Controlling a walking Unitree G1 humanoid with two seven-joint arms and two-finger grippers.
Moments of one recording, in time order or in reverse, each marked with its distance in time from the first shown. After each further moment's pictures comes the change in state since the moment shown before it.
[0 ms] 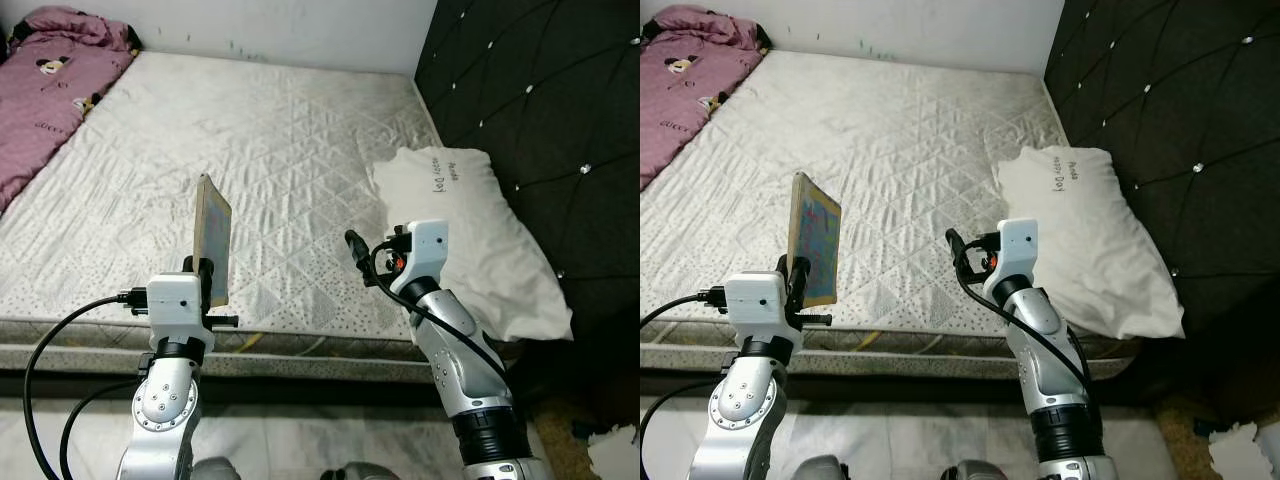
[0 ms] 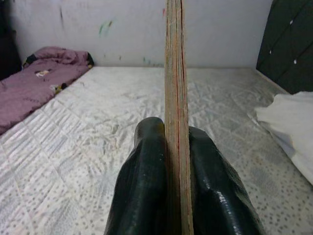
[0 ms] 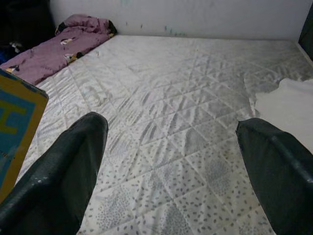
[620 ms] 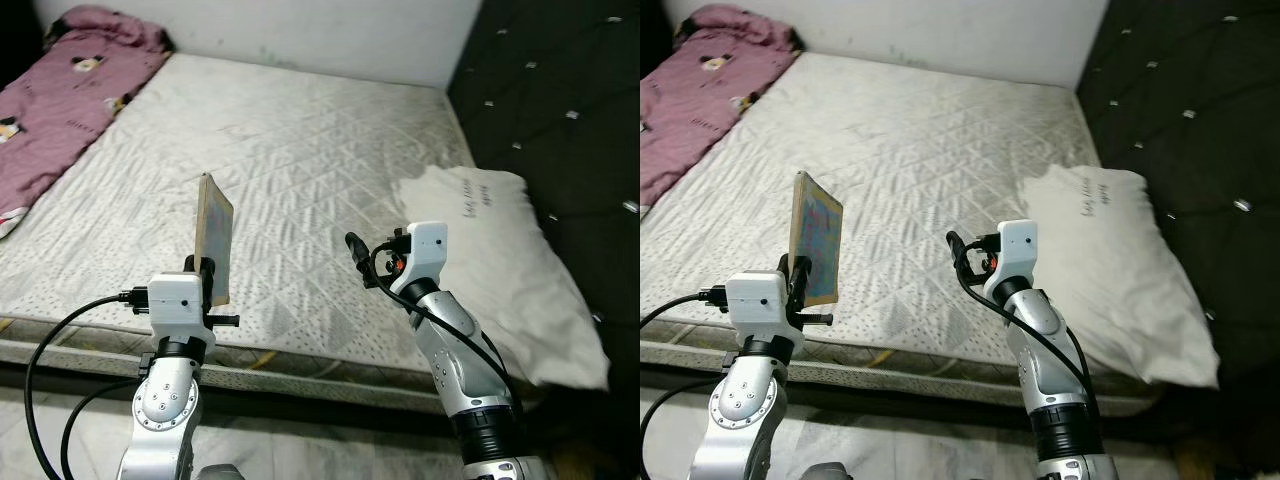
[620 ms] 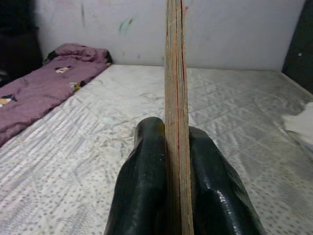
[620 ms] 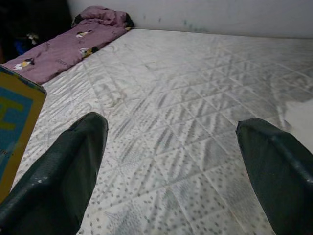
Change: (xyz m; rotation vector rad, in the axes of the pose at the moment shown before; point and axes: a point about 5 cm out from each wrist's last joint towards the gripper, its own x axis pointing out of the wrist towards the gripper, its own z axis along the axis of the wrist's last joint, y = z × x) left arm 0.001 0.000 0.001 0.005 -0.006 -0.007; right arm 0.002 -0.001 -0.002 0.009 0.010 -0.004
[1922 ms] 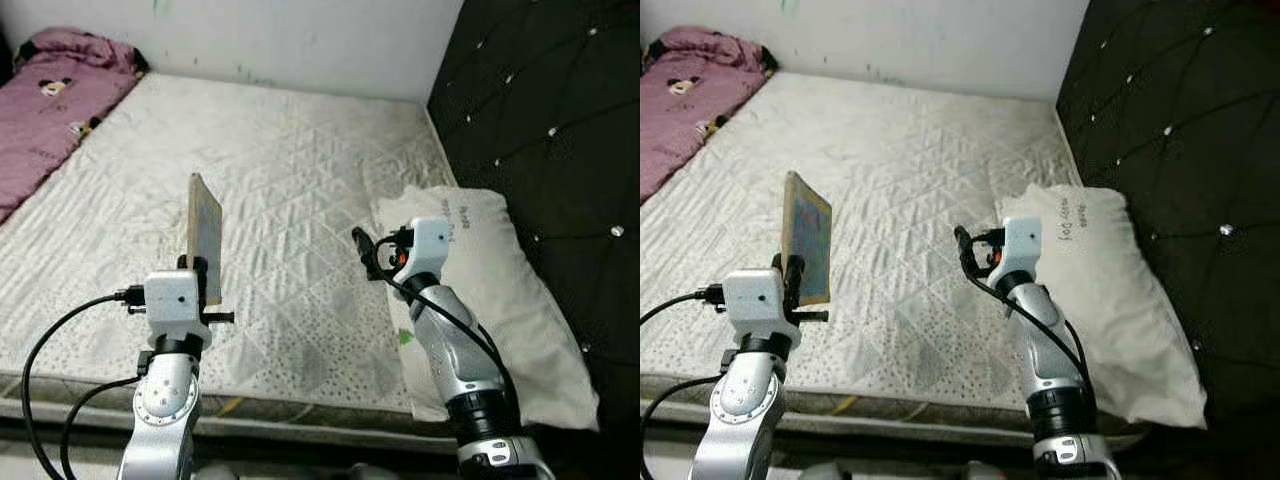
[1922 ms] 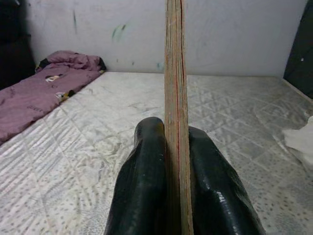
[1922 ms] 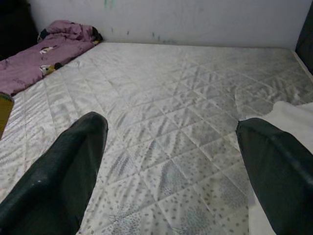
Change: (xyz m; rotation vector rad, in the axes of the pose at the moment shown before) left arm 0.004 0.006 -0.003 0.013 0.019 0.061; right arm 0.012 -0.010 -0.004 0.005 -0.008 -0.052
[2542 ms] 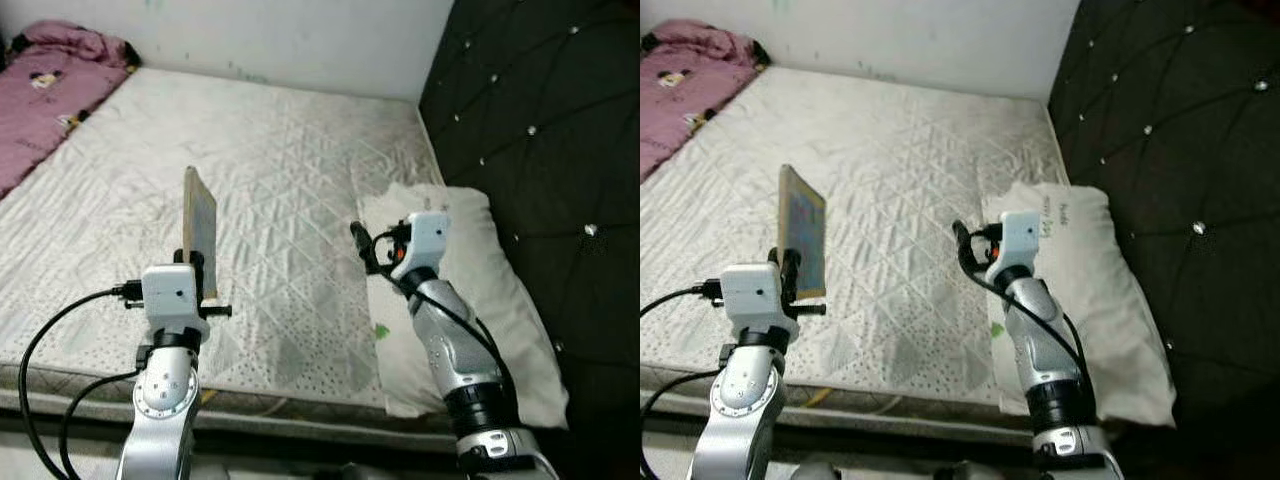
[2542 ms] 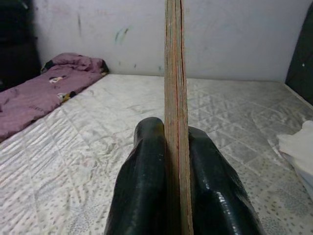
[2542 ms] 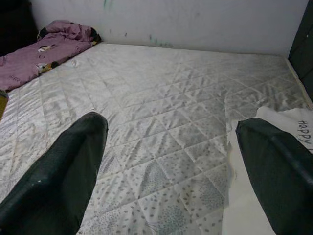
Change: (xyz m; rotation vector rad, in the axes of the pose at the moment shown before) left arm 0.005 0.002 0.004 0.006 -0.020 0.027; right arm 0.005 -0.001 0.003 -0.018 -0.012 0.004
